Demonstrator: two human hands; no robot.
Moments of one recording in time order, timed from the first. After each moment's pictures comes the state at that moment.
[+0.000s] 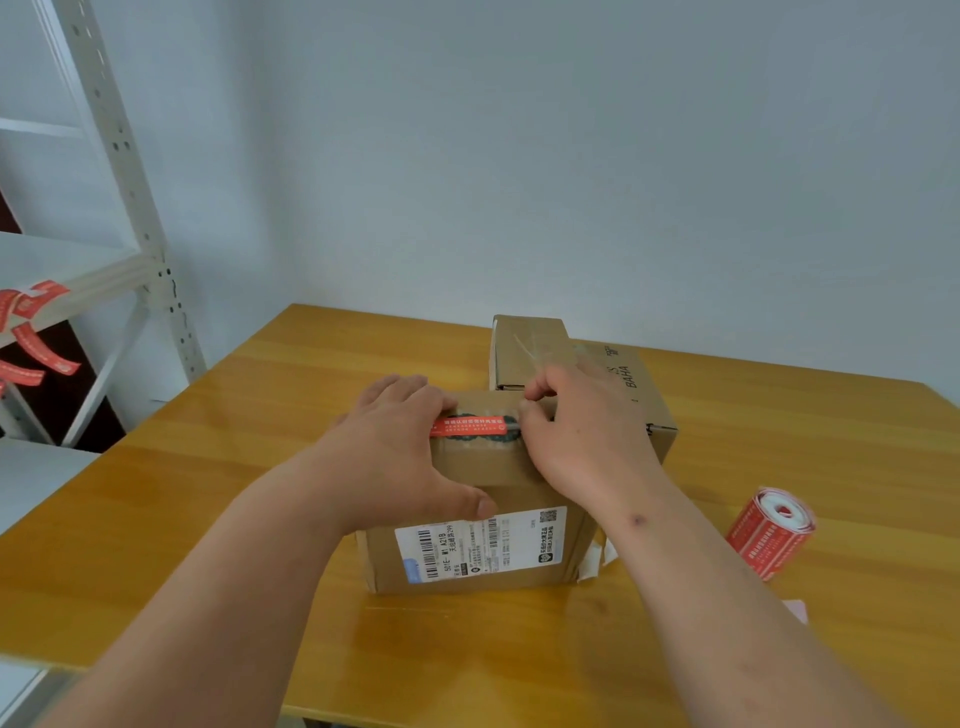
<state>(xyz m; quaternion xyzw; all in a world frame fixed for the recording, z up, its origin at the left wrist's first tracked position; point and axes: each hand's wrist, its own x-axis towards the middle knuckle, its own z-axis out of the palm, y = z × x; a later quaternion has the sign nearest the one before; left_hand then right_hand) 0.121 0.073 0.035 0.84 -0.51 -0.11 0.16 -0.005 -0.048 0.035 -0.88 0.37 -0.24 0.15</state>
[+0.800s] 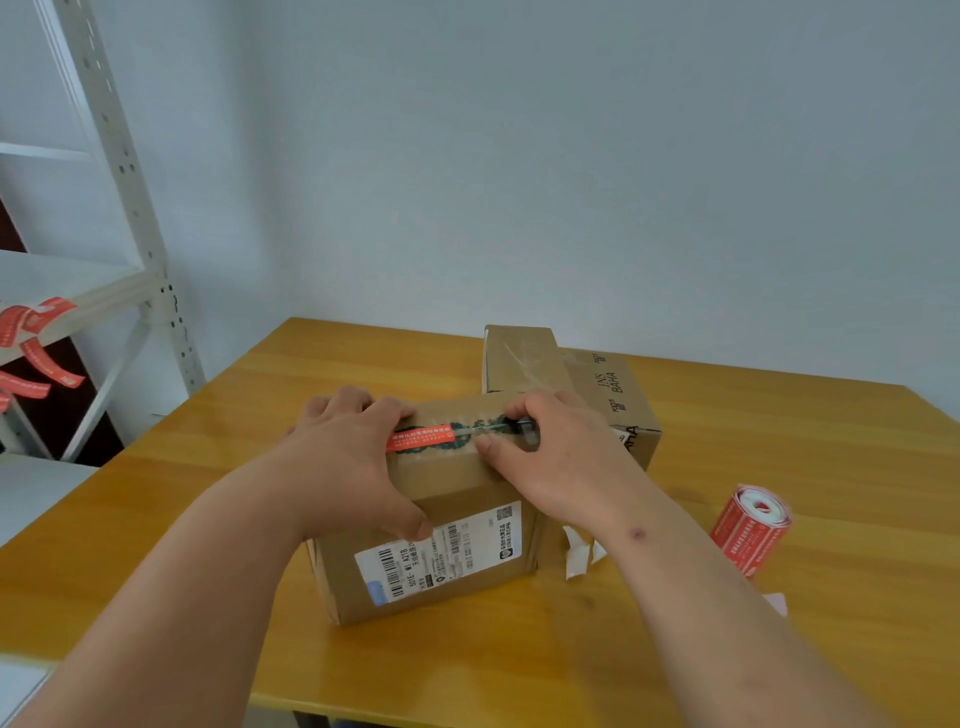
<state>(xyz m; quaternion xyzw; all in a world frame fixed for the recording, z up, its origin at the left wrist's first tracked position) 0.130 0.097 0.040 0.86 -0.49 -0.10 0.13 -0.022 -0.037 0.035 -0.90 0.34 -0.16 0.21</state>
